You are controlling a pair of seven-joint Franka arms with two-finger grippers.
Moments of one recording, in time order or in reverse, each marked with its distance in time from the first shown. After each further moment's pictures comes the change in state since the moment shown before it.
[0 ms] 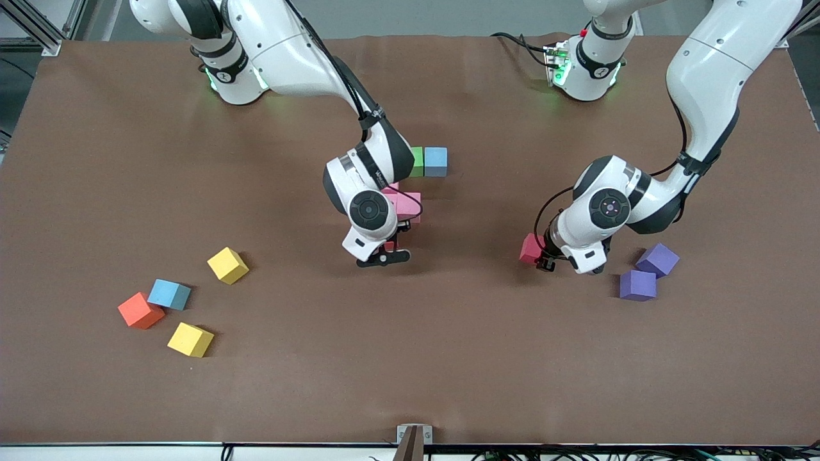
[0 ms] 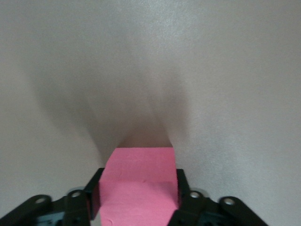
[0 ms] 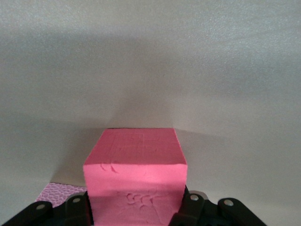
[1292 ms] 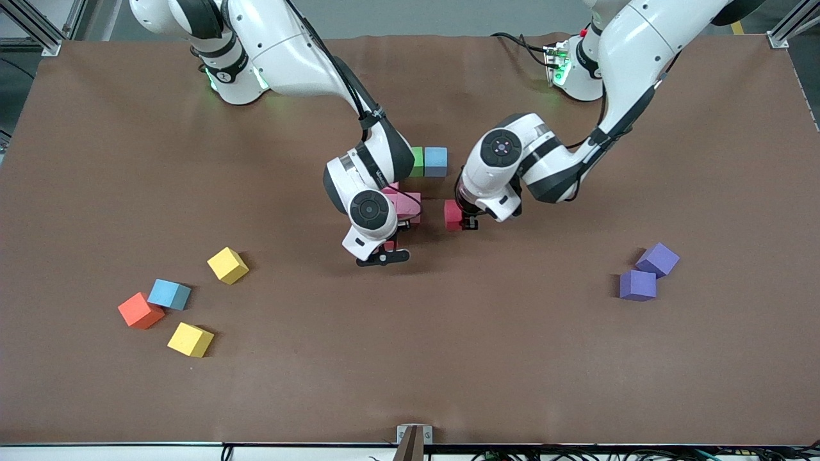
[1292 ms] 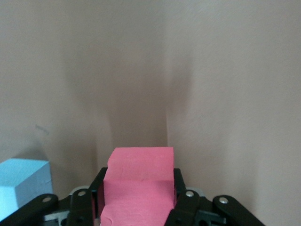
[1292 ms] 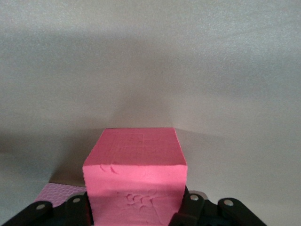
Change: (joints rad) left arm -0.273 -0.009 -0.127 0.021 0.007 -0.016 -0.749; right arm 0.002 0.000 0.000 -0.004 0.000 0.000 0.019
